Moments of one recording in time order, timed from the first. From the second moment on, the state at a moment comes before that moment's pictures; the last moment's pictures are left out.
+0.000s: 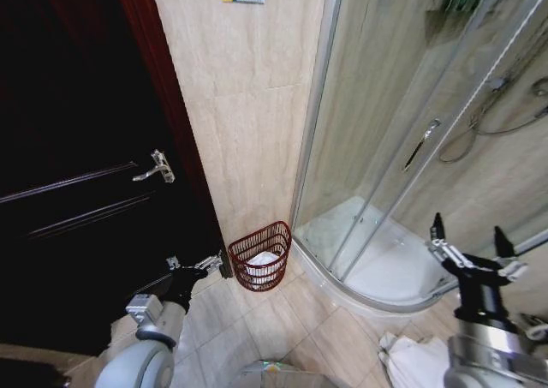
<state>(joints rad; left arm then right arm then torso) 1.81 -1.55 -0.65 -2.49 -0.24 0.32 0.07 -1.83 1.46 0.99 2.50 0.42 0.28 0.06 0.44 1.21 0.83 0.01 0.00</state>
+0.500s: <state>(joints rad) 1.81 -1.54 -0.65 -2.49 -0.24 0.32 0.07 -1.80 1.29 1.39 2.50 0.70 0.30 0.04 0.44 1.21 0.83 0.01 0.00</state>
